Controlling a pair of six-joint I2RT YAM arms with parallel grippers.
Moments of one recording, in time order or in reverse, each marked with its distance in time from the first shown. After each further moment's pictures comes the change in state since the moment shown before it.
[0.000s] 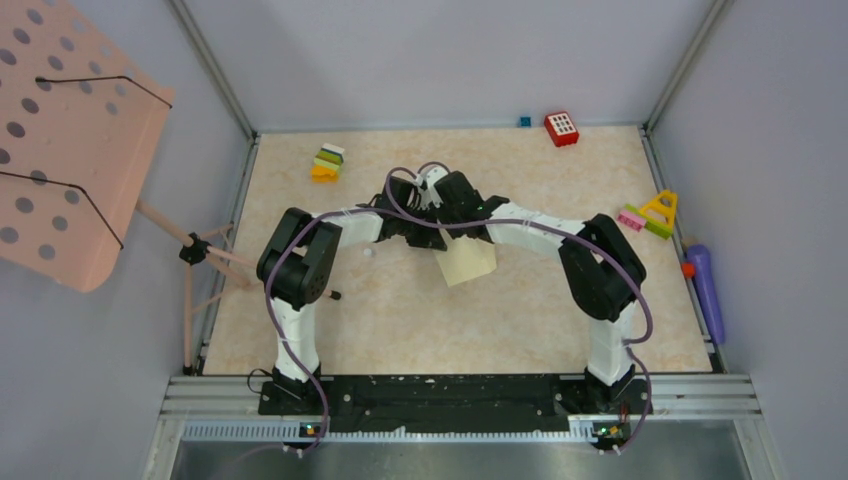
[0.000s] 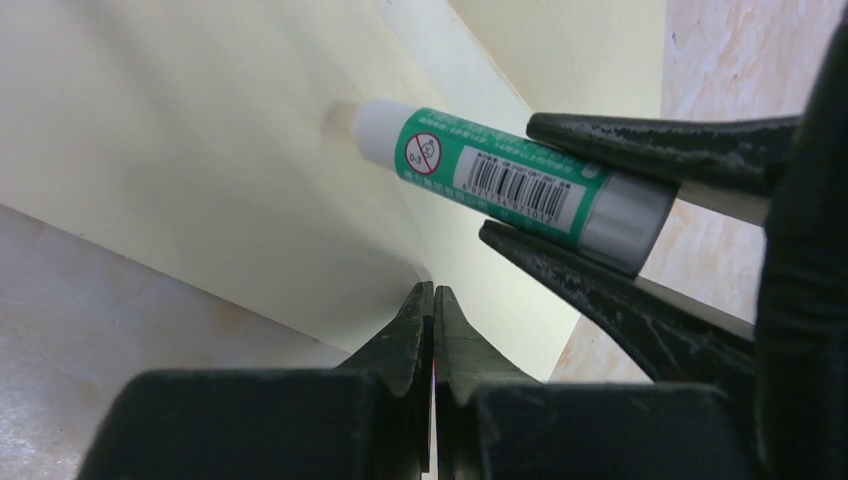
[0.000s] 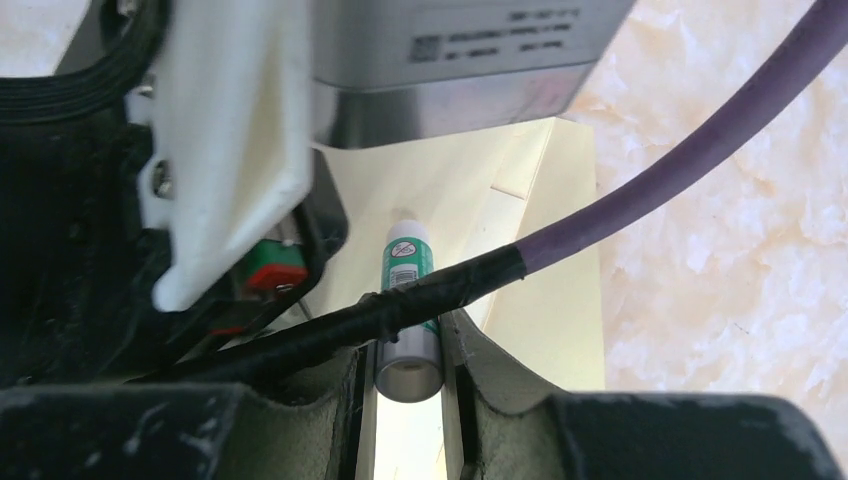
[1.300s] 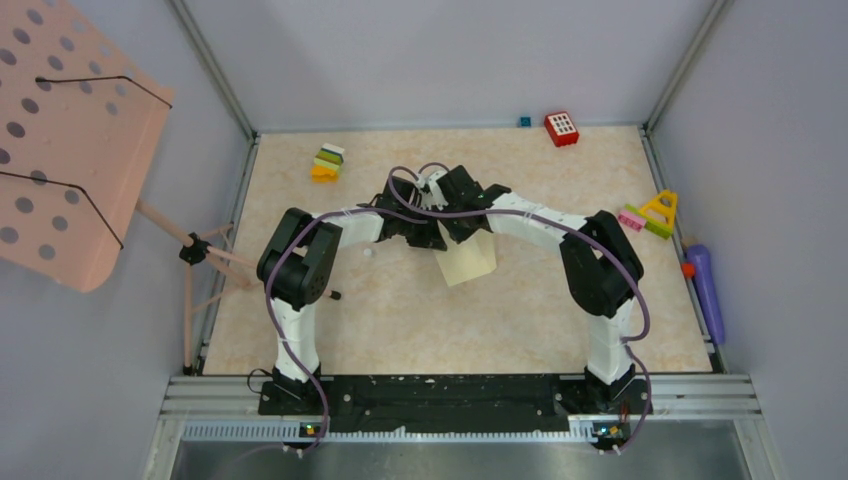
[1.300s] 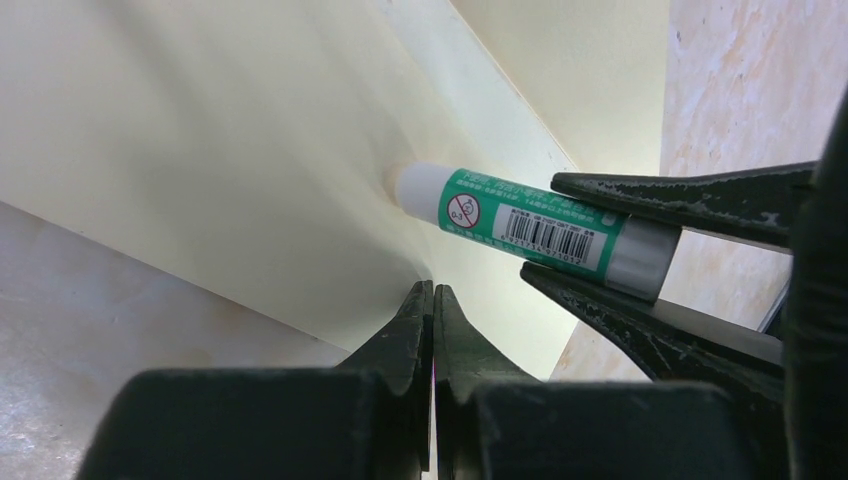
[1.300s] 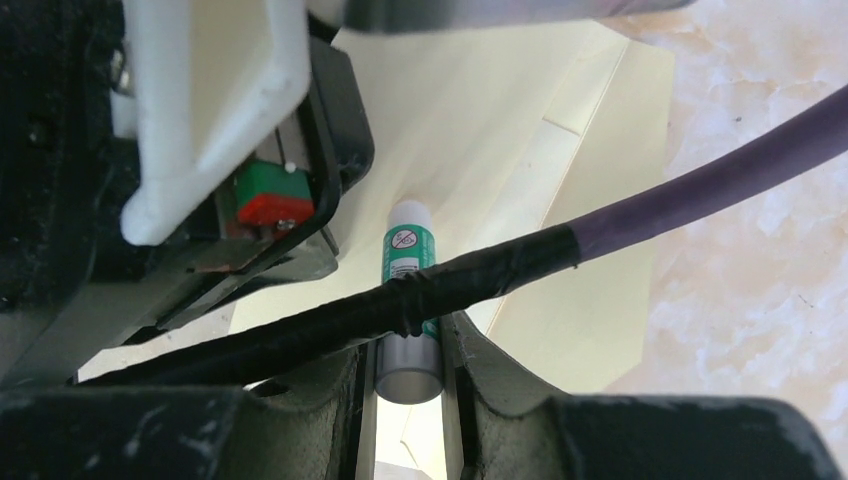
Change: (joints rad) left arm -0.005 0.000 0.005 -0.008 -0.013 -0.004; right arm -0.027 0.027 0.090 -0.225 -0.124 0.015
